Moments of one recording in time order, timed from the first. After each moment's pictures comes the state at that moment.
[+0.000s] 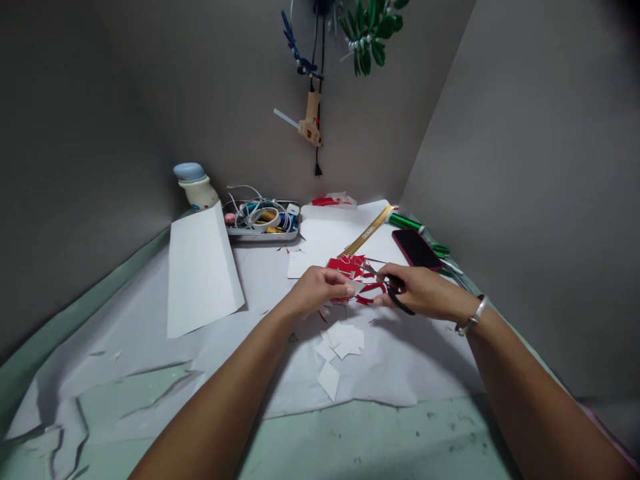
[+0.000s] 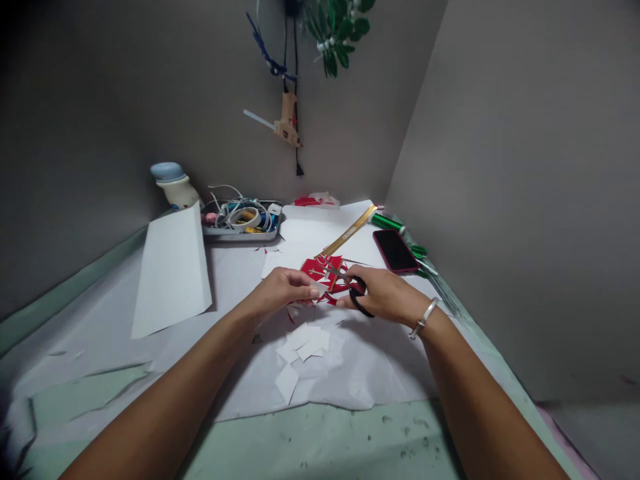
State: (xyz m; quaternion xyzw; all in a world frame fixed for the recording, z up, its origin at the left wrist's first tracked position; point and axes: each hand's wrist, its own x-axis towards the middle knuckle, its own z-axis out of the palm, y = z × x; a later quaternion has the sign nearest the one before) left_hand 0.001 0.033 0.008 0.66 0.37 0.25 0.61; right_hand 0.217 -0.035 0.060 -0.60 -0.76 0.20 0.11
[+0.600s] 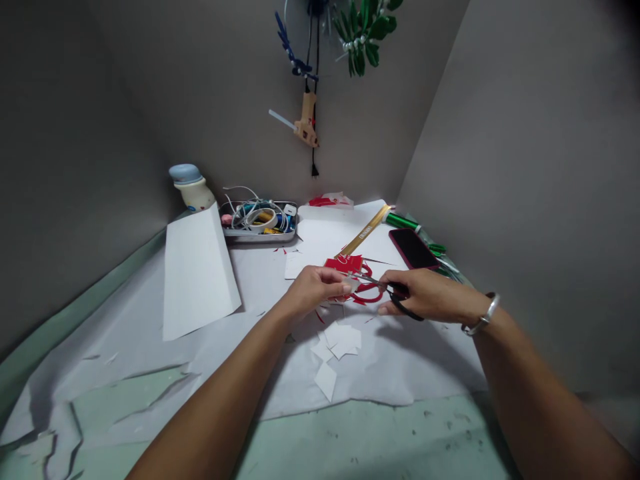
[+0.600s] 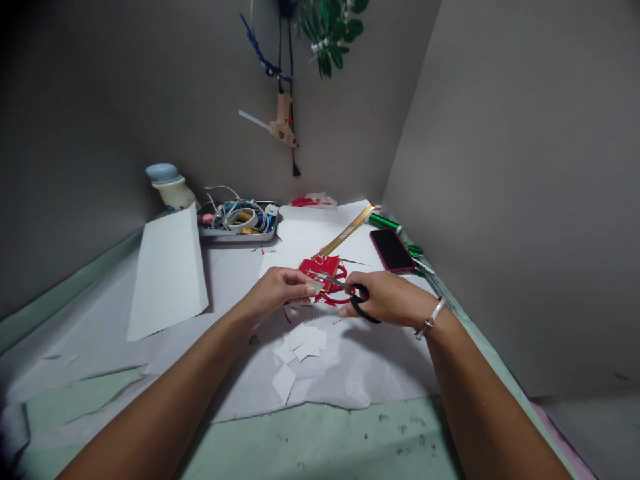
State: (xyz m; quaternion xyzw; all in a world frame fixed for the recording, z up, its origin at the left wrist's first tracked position) left_hand 0.003 0.033 0.008 0.64 0.36 0.28 0.62; right_hand 0.224 -0.042 0.069 -0.61 -0.76 0.23 0.05
